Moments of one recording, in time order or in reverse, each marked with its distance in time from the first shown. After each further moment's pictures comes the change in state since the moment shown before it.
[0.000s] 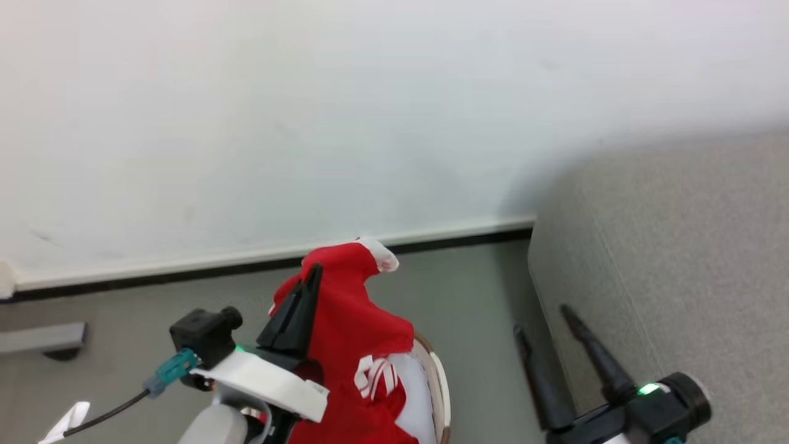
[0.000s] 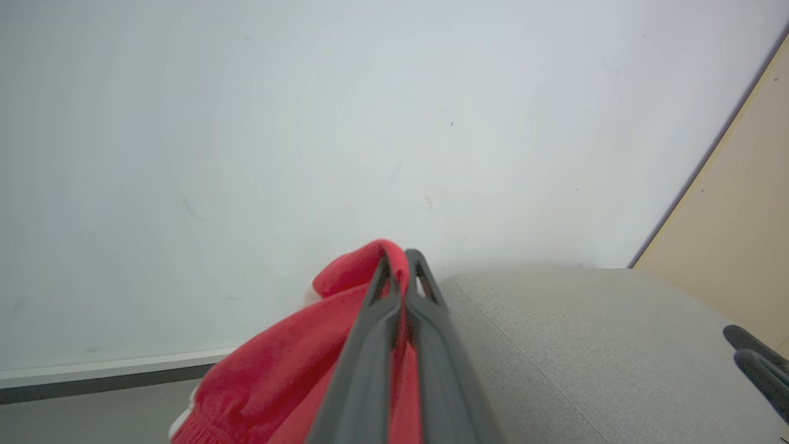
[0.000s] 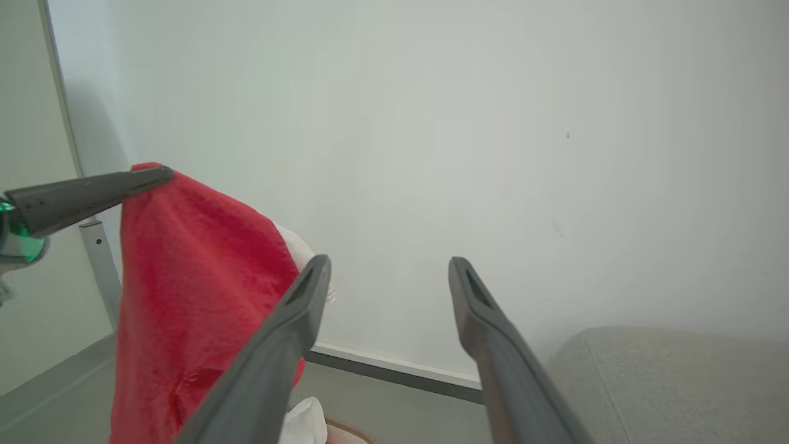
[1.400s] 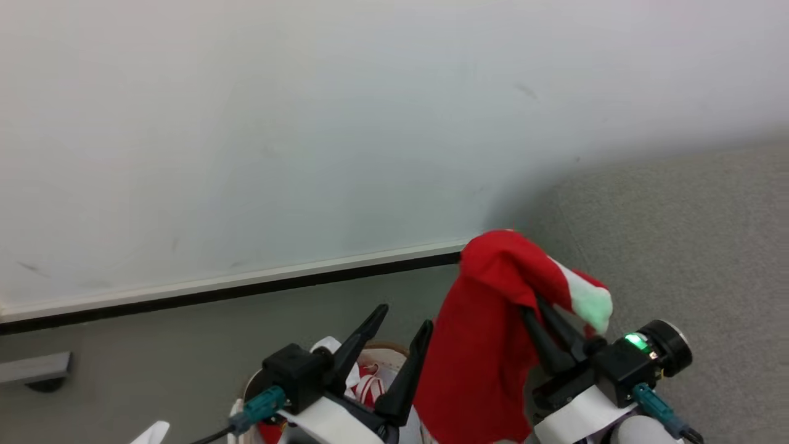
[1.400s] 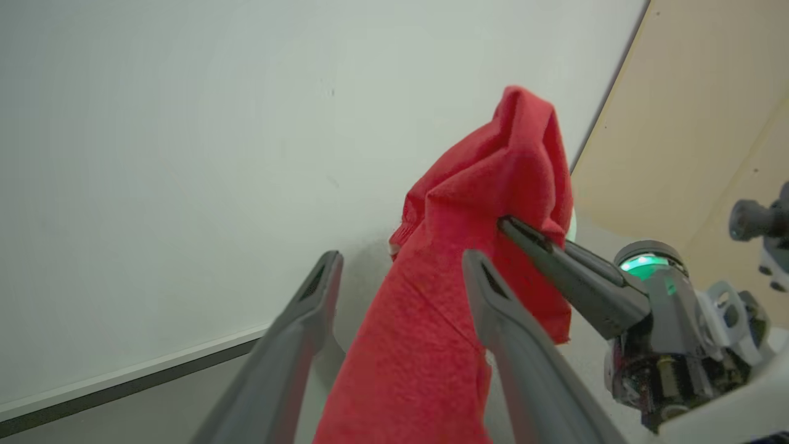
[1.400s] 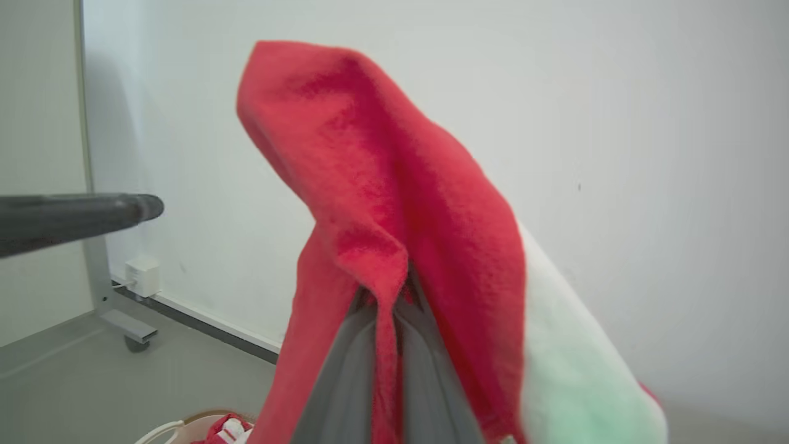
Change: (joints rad) left arm 0.109 -0.019 -0.189 -0.281 0.095 0.126 0.166; right arm -0.190 -0.019 0.119 0.174 -0.034 0.000 0.000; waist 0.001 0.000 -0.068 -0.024
